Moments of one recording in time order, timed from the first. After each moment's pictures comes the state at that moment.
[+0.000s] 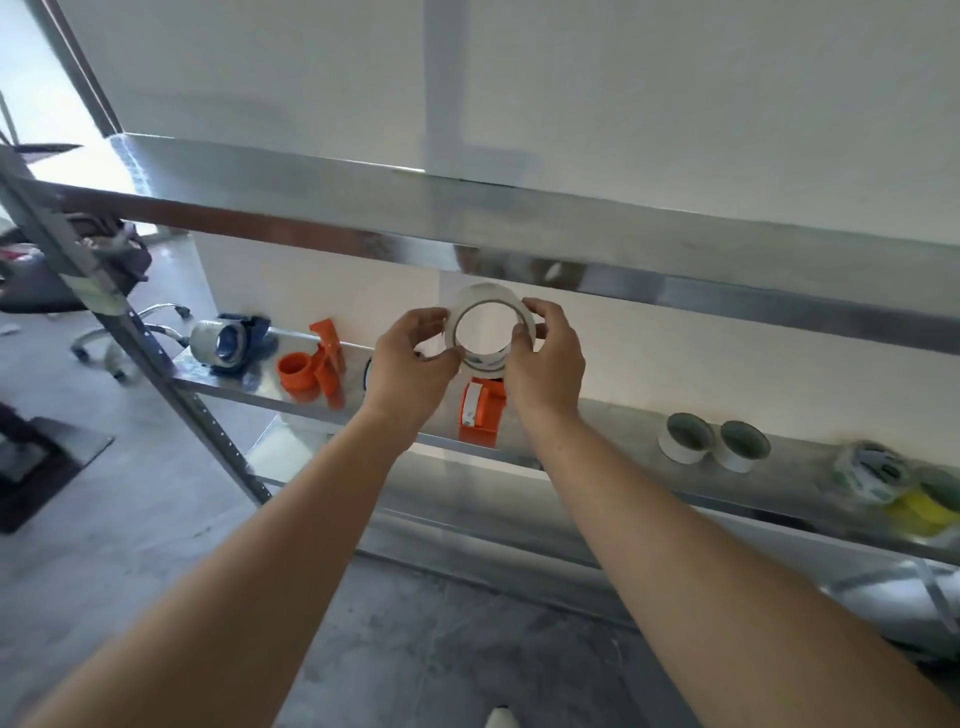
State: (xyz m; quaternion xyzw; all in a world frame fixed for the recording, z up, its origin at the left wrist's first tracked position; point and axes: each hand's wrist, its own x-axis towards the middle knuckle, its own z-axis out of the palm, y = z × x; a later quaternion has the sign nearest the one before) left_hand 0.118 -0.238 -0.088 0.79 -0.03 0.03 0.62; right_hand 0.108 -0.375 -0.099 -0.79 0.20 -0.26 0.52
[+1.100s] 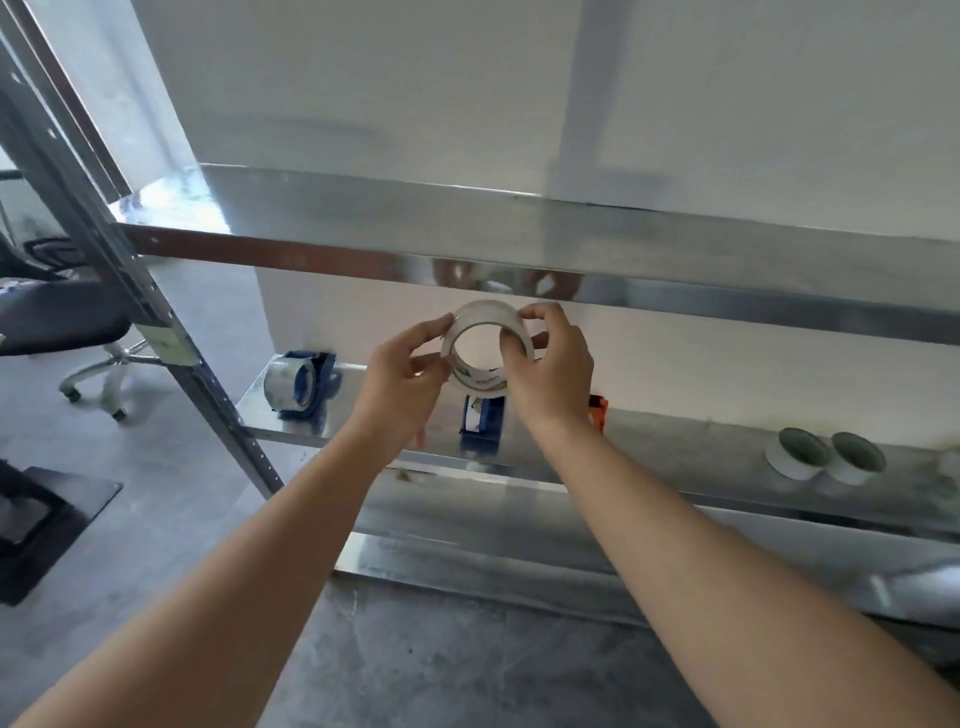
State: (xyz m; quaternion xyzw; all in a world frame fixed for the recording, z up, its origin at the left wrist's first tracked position) left_hand 0.228 -0.038 -0.092 0.78 -0.10 -0.03 0.62; right_hand 0.207 -0.195 -0.102 -0.83 0.17 -0.28 0.46
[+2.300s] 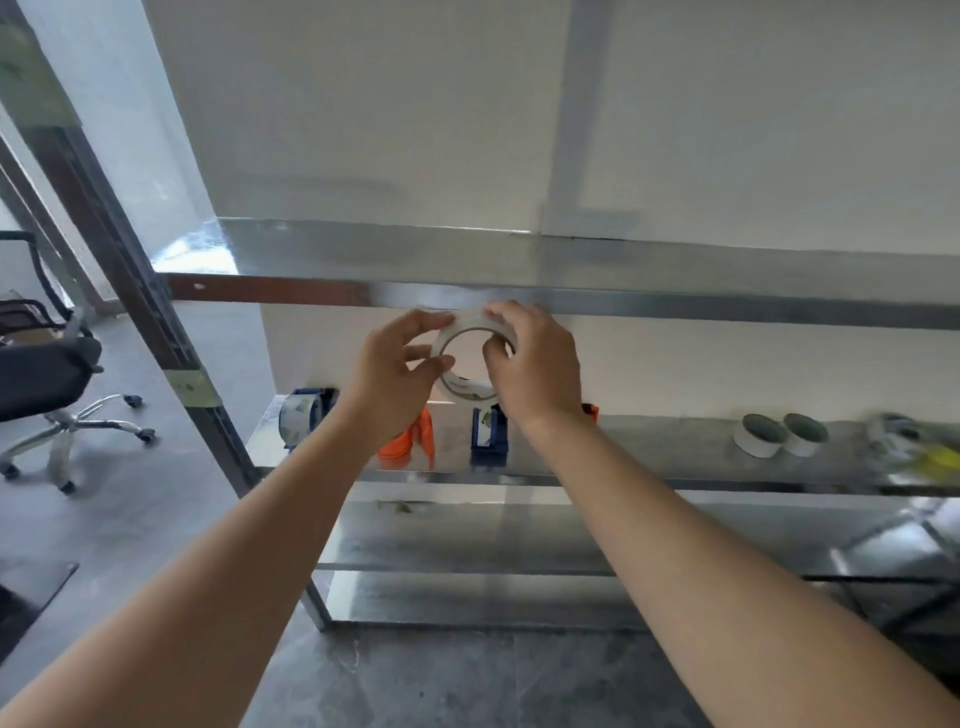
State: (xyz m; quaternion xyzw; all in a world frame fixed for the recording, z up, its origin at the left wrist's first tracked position) left_hand 0.235 0.042 -0.052 0.76 -0.24 0.01 0.60; right_hand 0.175 -0.111 -0.046 -0.88 0.10 -0.34 0.31
